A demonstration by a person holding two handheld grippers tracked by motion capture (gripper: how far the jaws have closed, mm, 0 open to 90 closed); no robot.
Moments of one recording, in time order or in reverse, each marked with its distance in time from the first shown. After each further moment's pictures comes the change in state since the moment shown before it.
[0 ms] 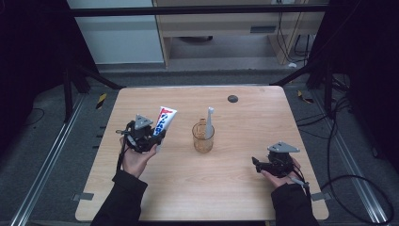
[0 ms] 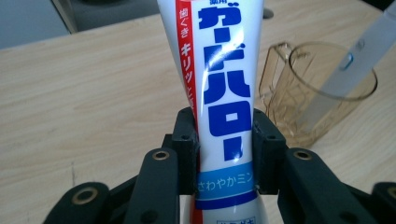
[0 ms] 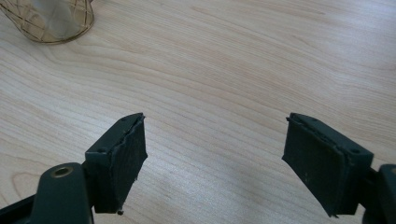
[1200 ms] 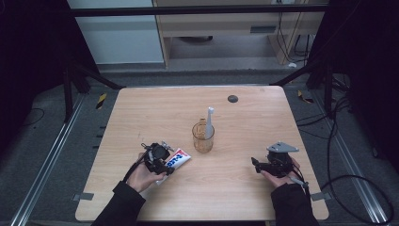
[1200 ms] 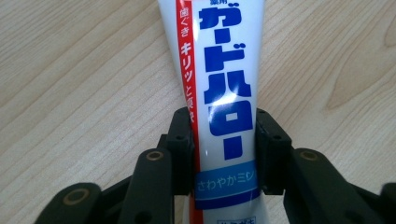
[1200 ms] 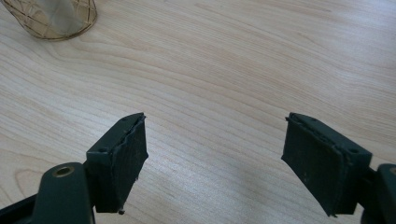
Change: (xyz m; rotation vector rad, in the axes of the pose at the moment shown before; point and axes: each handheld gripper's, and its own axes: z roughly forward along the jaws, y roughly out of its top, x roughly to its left) left arm -0.029 -0.064 0.043 0.565 -0.198 0.204; right arm 0.001 0.000 0.002 0.009 0.009 -0.005
